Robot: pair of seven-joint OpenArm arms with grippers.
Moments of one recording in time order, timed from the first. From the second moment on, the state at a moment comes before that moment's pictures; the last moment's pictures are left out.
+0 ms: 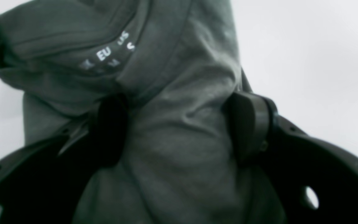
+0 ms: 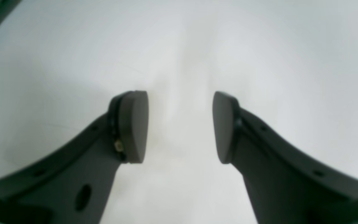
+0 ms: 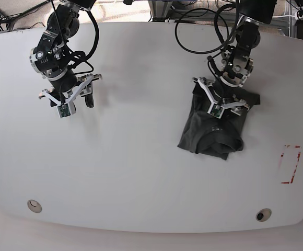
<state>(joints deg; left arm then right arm) 7.3 -16.4 12.8 84.1 1.2 -7.3 18.3 -9.3 -2.5 26.6 110.3 7.7 41.0 -51.6</state>
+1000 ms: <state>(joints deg) 14.1 -36.0 -28.3 68.6 1.1 -36.3 23.3 -9.3 -2.8 26.8 110.3 7.7 41.0 -51.5</state>
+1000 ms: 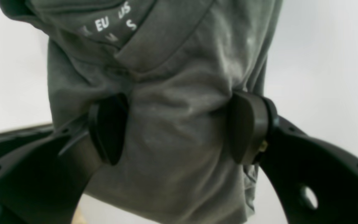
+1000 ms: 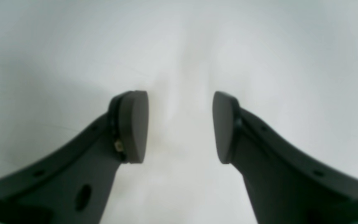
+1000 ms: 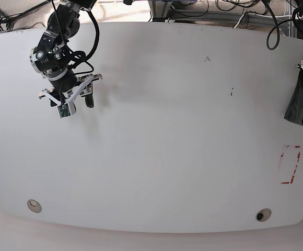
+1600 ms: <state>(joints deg) 16.7 -32.6 -32.6 90.6 5.7 -44.1 46.2 -9.6 -4.7 26.5 114.0 7.7 41.0 -51.5</state>
